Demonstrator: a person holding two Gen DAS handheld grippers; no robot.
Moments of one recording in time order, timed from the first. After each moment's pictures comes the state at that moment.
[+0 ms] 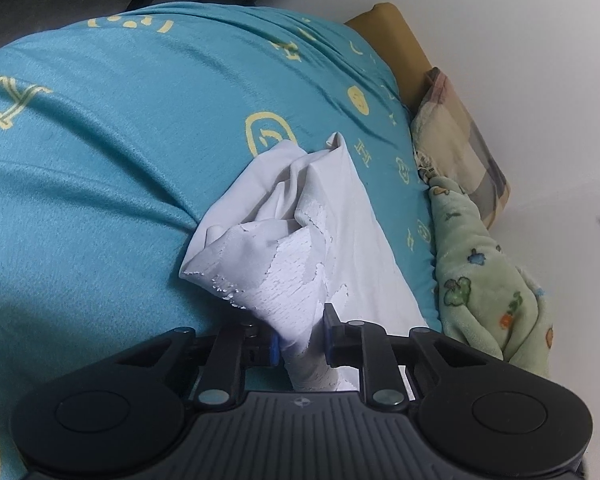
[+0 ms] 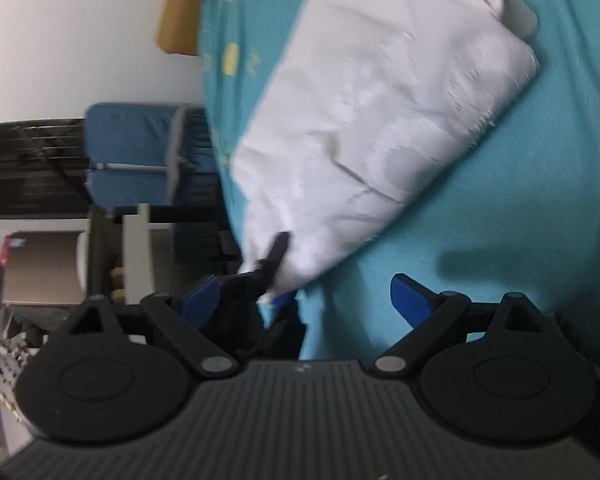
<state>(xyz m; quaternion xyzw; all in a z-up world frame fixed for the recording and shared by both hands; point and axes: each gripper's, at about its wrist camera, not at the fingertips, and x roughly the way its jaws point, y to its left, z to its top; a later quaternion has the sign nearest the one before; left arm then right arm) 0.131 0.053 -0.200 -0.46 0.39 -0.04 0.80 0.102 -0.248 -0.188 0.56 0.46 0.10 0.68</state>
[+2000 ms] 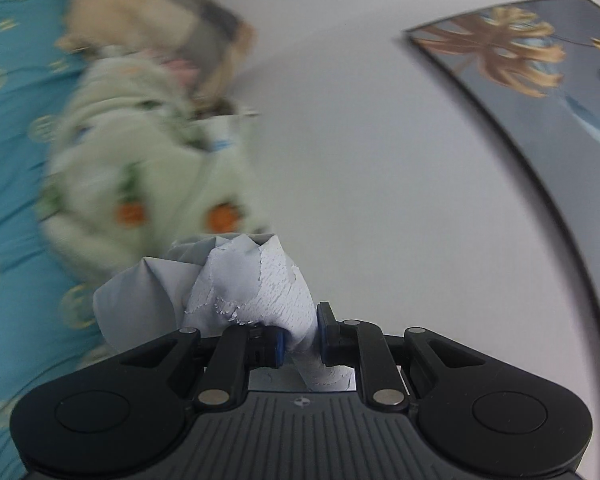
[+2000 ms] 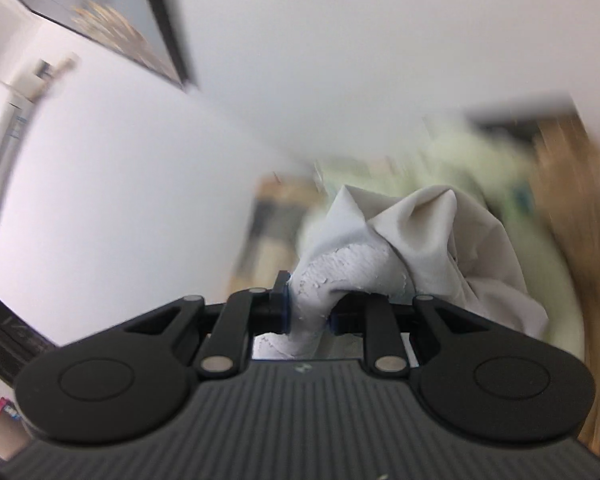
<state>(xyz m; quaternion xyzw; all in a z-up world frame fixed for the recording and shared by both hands) 0.304 -0.424 0.121 -0.38 0.38 -0.37 0.75 0.123 -0.696 0.126 0.49 0.08 -0.10 0.87</state>
